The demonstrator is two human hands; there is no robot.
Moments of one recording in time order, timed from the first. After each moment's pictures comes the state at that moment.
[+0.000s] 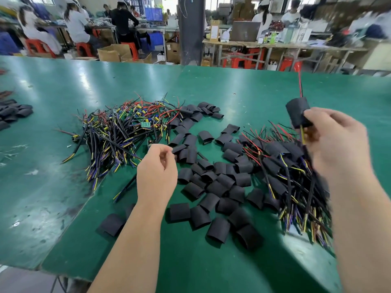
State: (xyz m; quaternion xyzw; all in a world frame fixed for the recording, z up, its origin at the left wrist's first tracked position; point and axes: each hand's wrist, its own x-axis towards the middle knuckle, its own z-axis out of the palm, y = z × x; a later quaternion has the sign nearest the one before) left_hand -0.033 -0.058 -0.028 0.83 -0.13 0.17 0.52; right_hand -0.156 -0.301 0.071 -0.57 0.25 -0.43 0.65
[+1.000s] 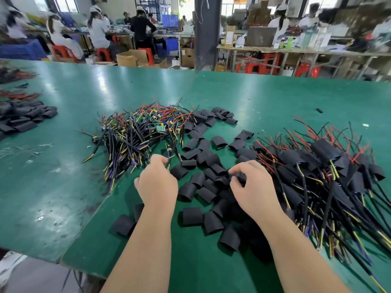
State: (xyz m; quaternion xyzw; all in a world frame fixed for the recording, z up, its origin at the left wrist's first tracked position) left_hand -0.020 -0.047 -0.037 0.94 0.03 0.15 0.32; right_hand -0.120 -0.212 -0.018 -0.92 0.16 -0.20 0.29
